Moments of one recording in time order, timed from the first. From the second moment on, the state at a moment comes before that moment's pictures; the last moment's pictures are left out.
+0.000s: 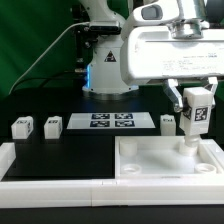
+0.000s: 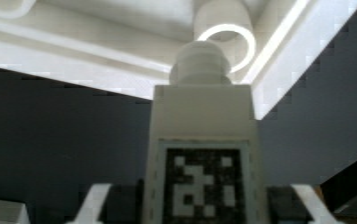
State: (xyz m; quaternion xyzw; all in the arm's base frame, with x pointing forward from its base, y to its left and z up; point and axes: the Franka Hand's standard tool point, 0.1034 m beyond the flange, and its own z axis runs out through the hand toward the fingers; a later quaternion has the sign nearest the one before) arm 0.610 0.097 0.118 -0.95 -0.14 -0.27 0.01
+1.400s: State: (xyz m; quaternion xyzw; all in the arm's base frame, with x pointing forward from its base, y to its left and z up) arm 0.624 0.116 0.081 -0.95 -0.15 -0.27 0.02
